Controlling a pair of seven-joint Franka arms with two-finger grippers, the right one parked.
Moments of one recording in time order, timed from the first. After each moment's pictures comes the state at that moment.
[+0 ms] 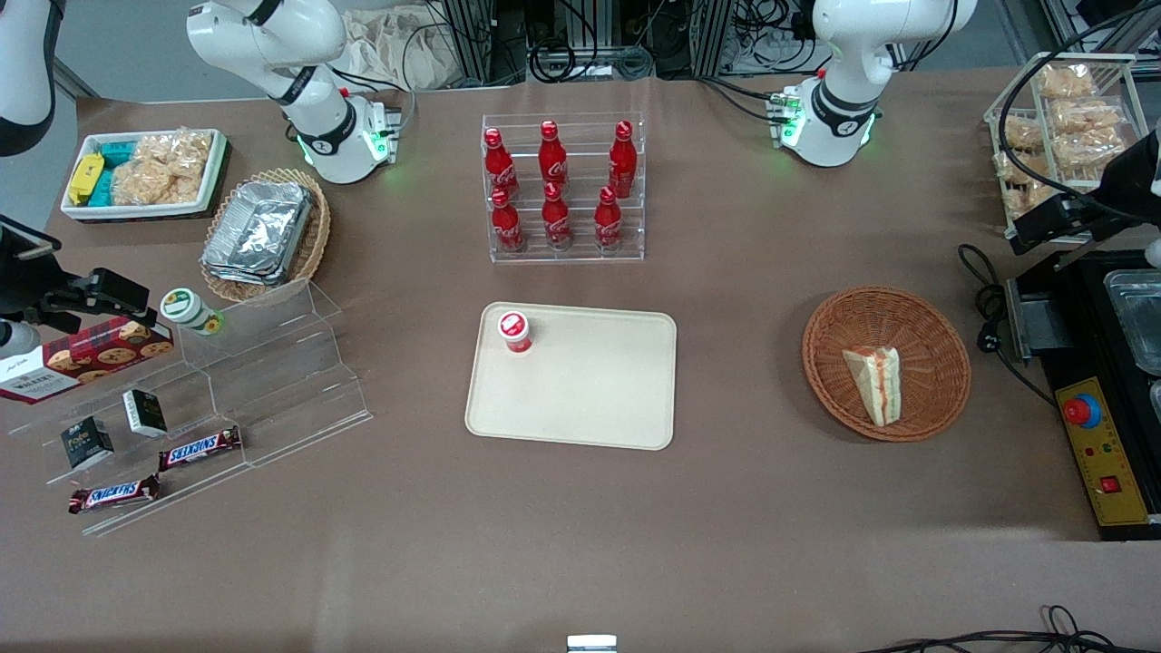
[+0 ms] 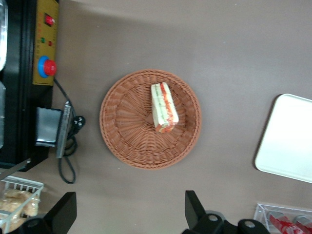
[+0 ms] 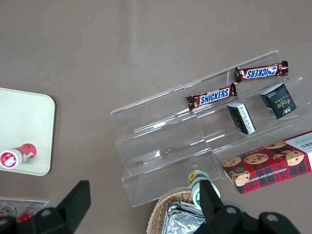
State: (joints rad) arm 0.05 -0.11 0.00 -1.72 -0.04 1.65 -0.12
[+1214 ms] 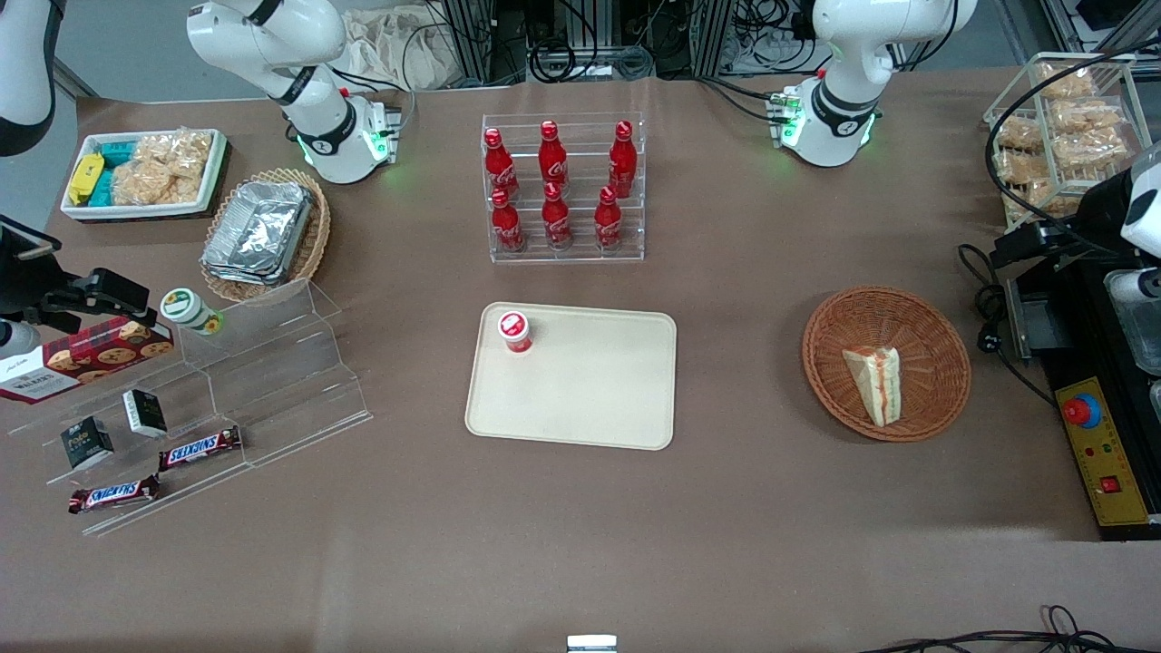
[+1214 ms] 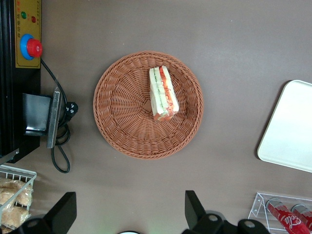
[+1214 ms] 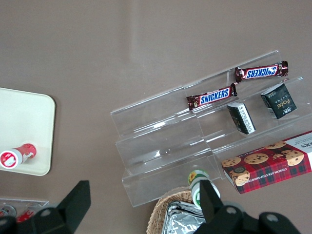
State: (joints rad) arm 0.05 -0.04 0.01 -1.71 -0.04 1.61 -0.12
